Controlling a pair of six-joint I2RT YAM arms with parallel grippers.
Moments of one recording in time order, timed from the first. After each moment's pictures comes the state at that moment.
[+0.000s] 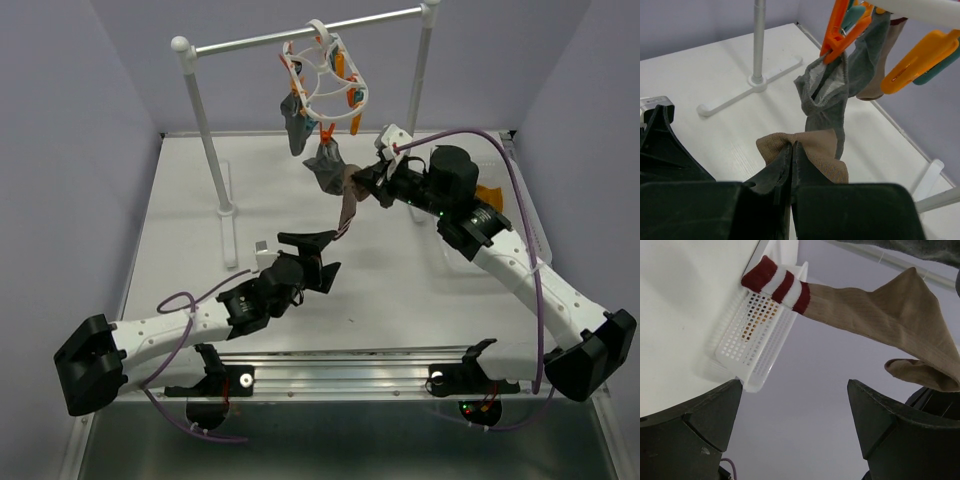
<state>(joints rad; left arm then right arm) -1.04 1.05 0.53 0.18 -0.50 -2.04 0.57 1.24 1.25 -0.09 -0.35 -0.23</state>
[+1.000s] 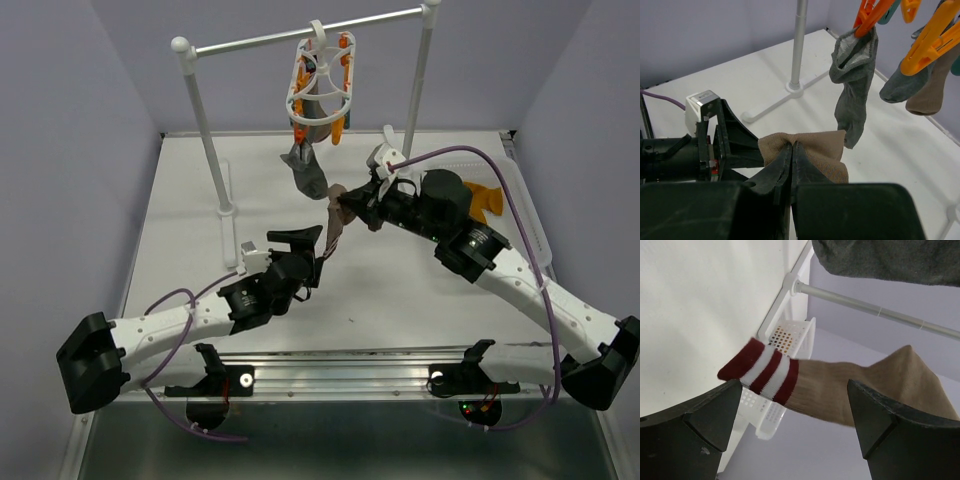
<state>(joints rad) -1.04 1.07 0.61 -0.05 -0.71 -2.07 0.77 1.17 1.18 -0.07 -0.24 -0.09</state>
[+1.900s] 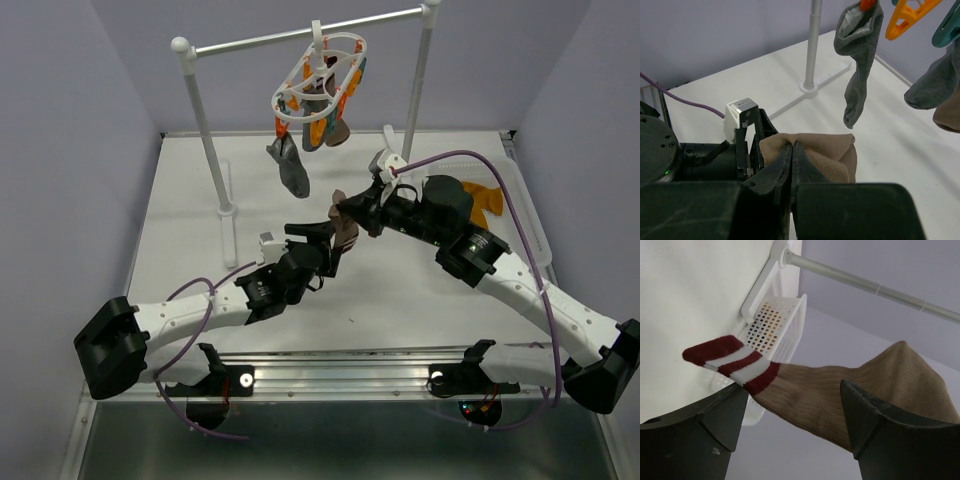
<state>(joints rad) -1.03 1.20 0.68 0.09 -0.63 -2.07 0.77 1.14 1.13 -0.04 -0.29 -0.04</state>
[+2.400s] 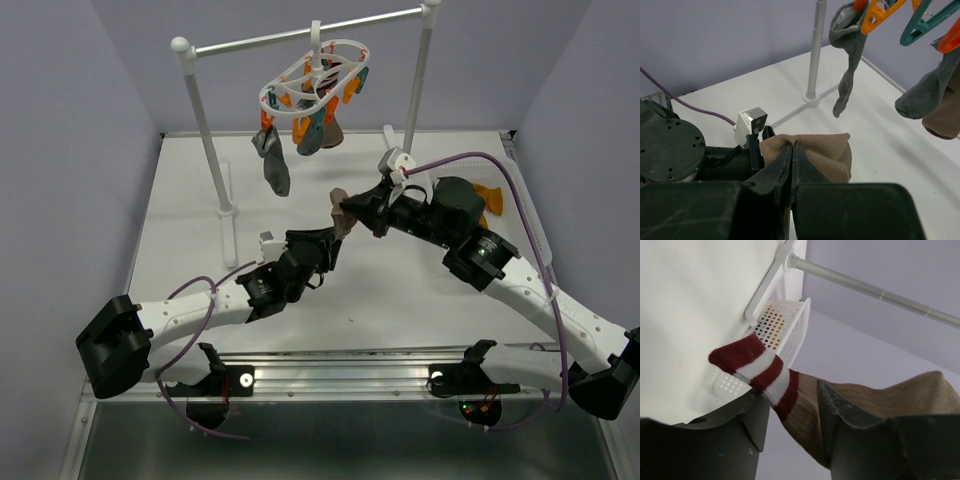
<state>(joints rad) -1.01 1.23 0.68 0.10 -0.59 -2.07 0.77 1.11 1.13 -0.03 -0.30 -0.03</state>
